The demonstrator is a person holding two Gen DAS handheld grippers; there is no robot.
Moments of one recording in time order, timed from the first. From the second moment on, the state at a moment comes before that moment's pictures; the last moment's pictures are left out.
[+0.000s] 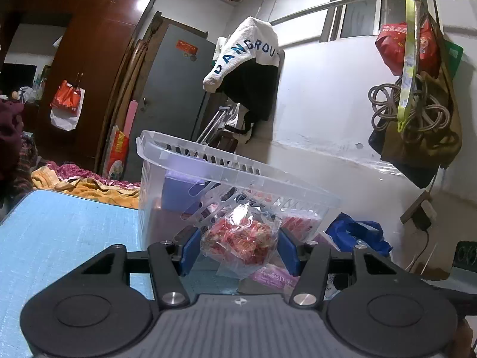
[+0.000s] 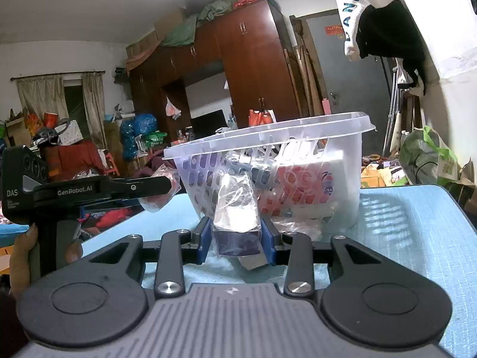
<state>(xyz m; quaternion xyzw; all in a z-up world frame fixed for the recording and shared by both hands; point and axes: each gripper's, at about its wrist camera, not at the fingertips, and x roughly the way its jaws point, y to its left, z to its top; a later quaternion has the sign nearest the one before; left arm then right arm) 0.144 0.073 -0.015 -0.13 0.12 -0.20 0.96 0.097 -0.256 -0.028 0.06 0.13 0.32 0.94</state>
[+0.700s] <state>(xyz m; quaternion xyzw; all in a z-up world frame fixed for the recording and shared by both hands) 0.140 0.077 -0.014 -0.14 0.11 -0.20 0.96 0.093 -0.266 -0.027 0.09 0.09 0.32 0.94</state>
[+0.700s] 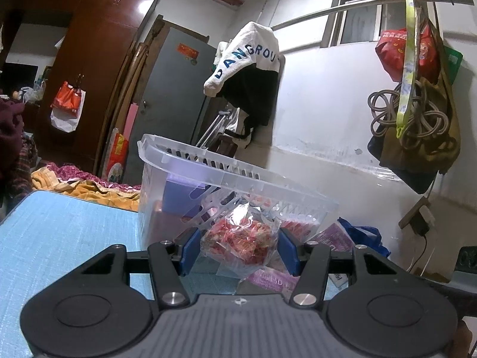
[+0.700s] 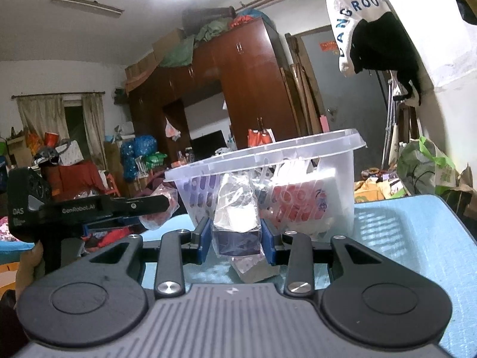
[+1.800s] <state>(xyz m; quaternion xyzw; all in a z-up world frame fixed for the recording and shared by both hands) 0.246 0.035 0.077 -0.11 0.20 -0.12 0.97 0.197 -0.228 0.085 0.01 0.13 0.24 0.96</state>
